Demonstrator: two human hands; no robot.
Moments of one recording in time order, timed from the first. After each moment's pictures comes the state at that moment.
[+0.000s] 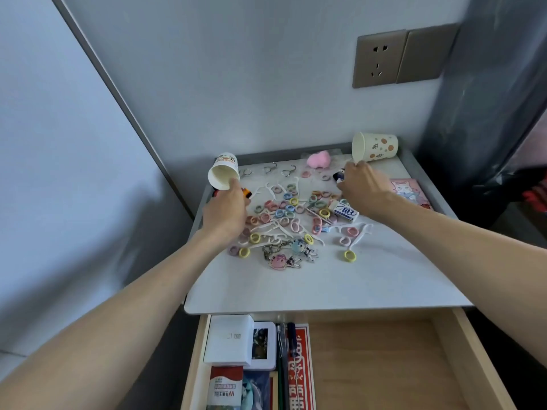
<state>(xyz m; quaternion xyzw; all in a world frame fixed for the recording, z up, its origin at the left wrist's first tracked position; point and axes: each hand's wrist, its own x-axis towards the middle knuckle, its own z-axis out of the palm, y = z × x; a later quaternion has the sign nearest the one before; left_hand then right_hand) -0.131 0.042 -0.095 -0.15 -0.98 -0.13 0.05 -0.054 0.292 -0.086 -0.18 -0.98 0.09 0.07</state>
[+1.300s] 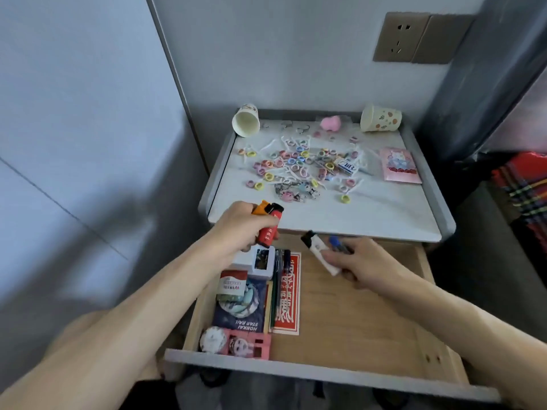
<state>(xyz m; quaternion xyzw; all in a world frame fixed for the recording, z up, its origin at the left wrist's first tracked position) 0.067 -0.028 -0.058 -0.03 -0.82 -0.50 -0.27 0.170 0.172 -0.088 -0.19 -0.81 0.53 -0.14</state>
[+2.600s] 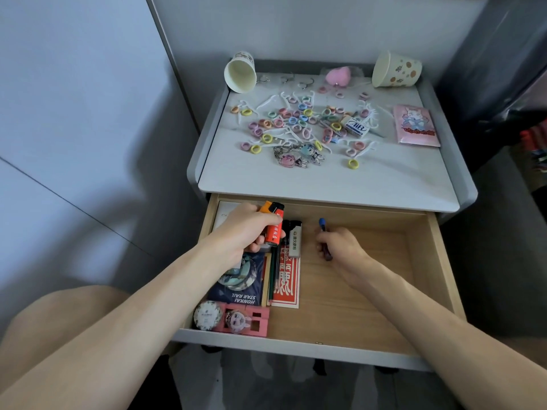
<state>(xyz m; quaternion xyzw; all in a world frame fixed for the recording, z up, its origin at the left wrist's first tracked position) 0.076 -0.021 -0.127 0.09 -0.76 -0.54 -0.34 0.138 0.156 -0.203 -0.35 -0.66 0.65 -0.10</state>
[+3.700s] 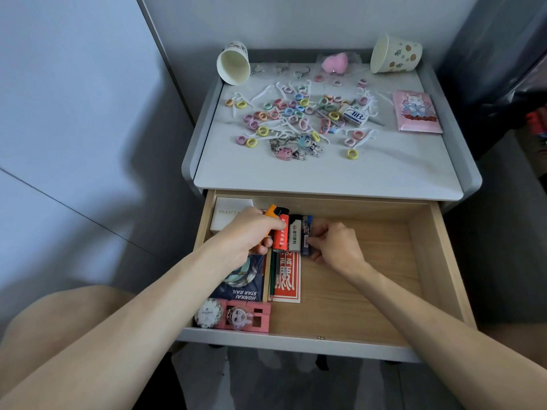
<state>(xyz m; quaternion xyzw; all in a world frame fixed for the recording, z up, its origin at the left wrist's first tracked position) 0.078 -0.014 -0.144 0.09 -0.77 -0.51 -0.38 0.143 0.152 -0.217 -0.27 -0.85 0.45 -0.08</state>
